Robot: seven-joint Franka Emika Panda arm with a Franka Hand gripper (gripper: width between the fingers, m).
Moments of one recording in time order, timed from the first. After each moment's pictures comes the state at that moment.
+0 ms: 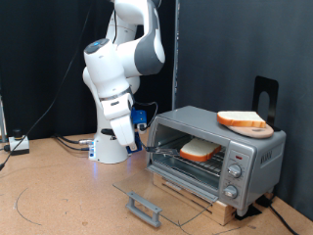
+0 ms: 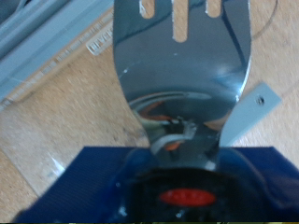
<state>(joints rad) -1.00 -0.37 0.75 -2.58 0.74 2.12 -1.22</state>
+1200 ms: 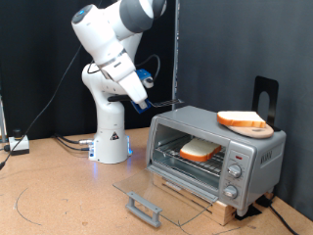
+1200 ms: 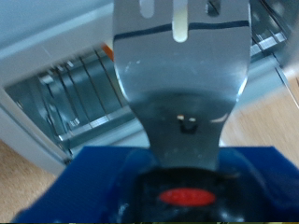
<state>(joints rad) -0.91 -0.61 0.54 -2.55 0.81 1.63 -1.46</state>
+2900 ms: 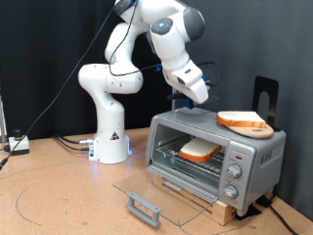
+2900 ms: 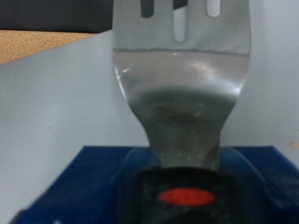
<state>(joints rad) -0.57 -0.93 0.80 -2.72 1.09 1.56 -1.18</state>
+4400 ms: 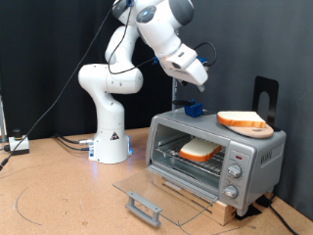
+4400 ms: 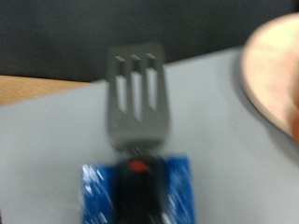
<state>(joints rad) -0.59 -0.98 0.63 -2.71 1.15 1.54 -1.24</state>
